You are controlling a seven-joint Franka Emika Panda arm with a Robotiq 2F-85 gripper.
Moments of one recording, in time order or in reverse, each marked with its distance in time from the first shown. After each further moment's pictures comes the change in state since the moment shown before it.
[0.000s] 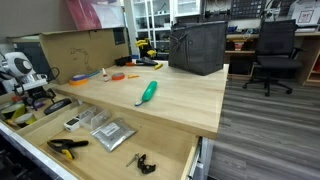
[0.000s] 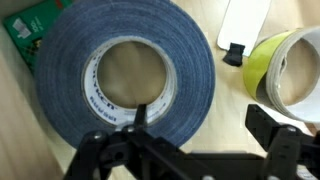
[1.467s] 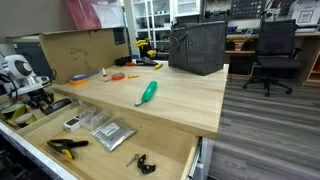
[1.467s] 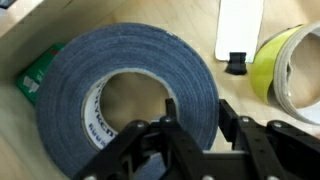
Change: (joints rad) arm 0.030 -0.001 -0.042 -0.031 -0.028 0.016 0.243
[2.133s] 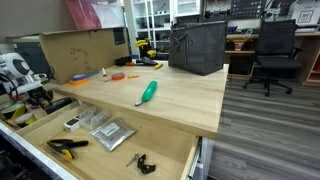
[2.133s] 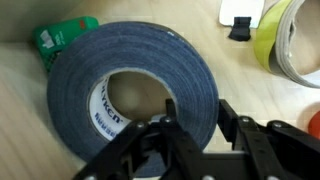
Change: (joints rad) arm 0.027 -0.012 -0.013 0.001 -0.039 0.090 0.029
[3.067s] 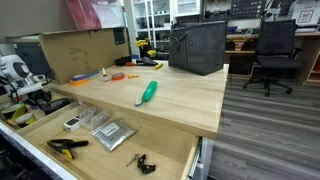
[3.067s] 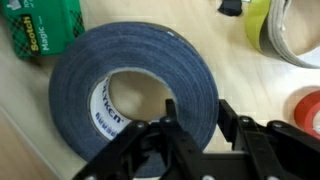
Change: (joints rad) arm -0.005 0.036 0.017 0.011 0.027 0.092 -0.058
